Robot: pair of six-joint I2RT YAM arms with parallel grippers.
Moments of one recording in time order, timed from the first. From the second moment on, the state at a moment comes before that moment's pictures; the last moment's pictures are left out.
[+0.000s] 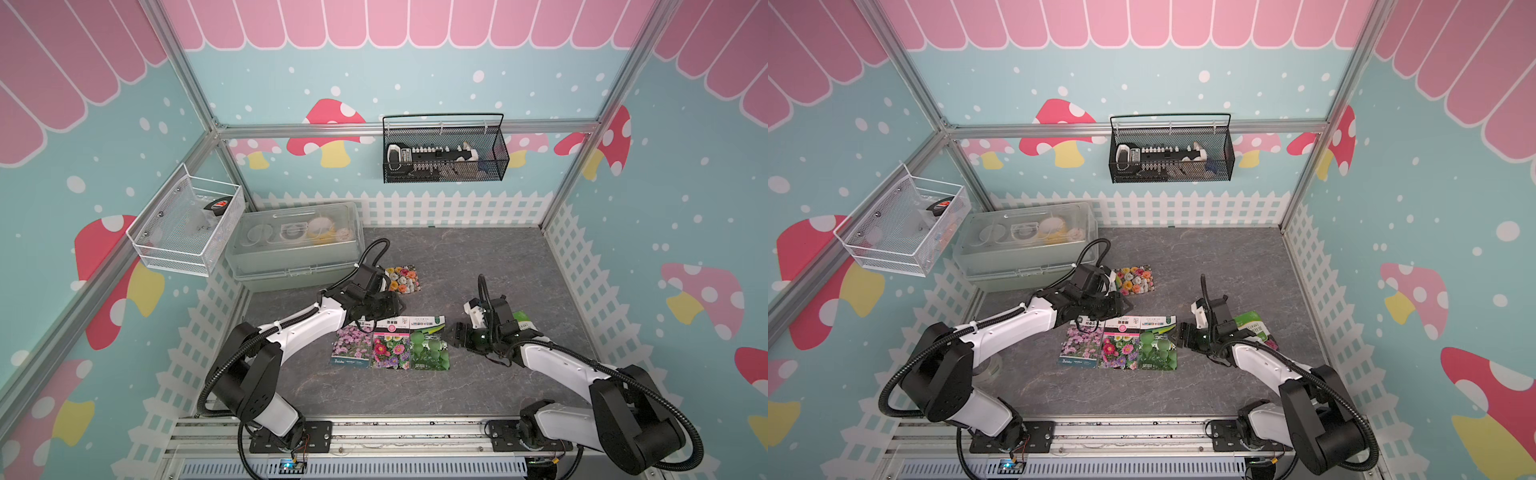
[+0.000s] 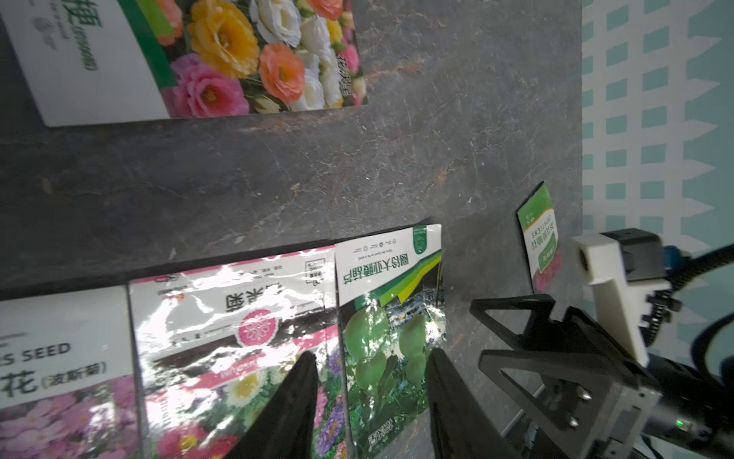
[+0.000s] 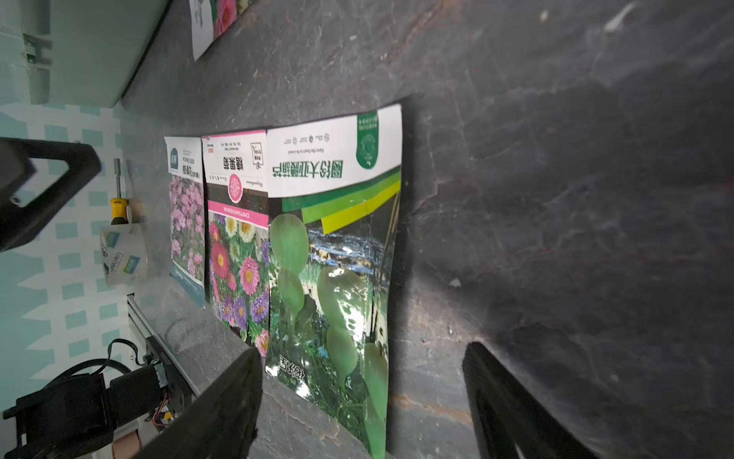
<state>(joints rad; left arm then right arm) -0.56 1.58 1.02 -0.31 0.29 -0.70 0.37 1.26 0.52 -0.18 -0.45 0.59</state>
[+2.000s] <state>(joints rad) -0.26 2.11 1.28 -0.07 0.53 -0.74 0.32 2.22 1.30 0.21 -0.76 0.63</state>
